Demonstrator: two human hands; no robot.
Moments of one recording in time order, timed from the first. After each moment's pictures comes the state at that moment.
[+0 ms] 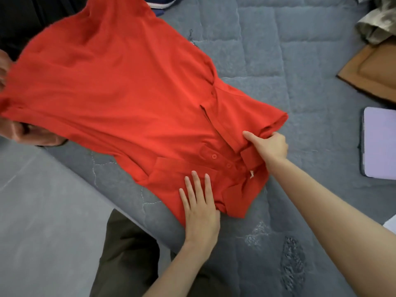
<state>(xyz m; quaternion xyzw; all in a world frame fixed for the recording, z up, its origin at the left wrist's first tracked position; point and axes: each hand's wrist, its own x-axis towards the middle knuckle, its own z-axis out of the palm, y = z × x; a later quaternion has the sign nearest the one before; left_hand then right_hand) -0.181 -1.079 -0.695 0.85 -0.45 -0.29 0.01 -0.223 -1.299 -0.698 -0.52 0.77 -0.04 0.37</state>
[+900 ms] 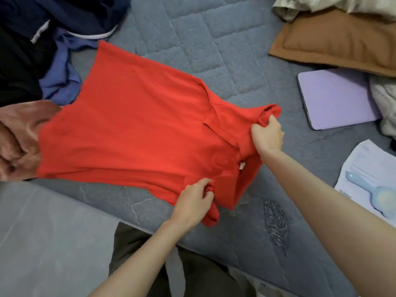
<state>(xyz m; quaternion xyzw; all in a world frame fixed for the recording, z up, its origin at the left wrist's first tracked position) -0.179 -1.096 -0.634 0.73 -0.46 -0.49 0.14 -0.305 -1.273 -0.625 -0.48 0.79 -0.16 0.34</state>
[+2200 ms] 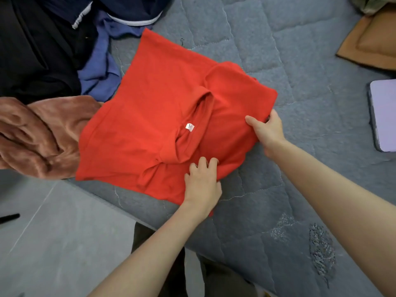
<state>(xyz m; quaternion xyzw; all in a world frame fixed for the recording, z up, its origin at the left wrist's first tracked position) -0.087 -1.131 -0.679 0.79 -0.53 -0.32 -0.01 -0.182 -1.299 -0.688 -0.44 0.70 -0.21 0.53</state>
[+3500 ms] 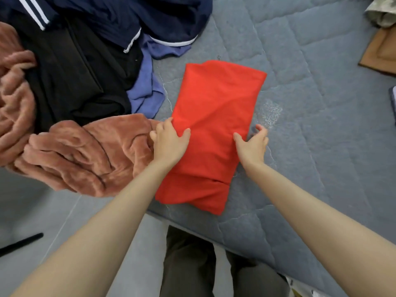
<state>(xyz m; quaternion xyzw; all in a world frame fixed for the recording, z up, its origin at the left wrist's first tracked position) 0.136 -1.167 -0.665 0.85 -0.35 -0.35 0.16 -0.039 -1.217 -0.677 -0.47 0.76 -0.16 0.42</state>
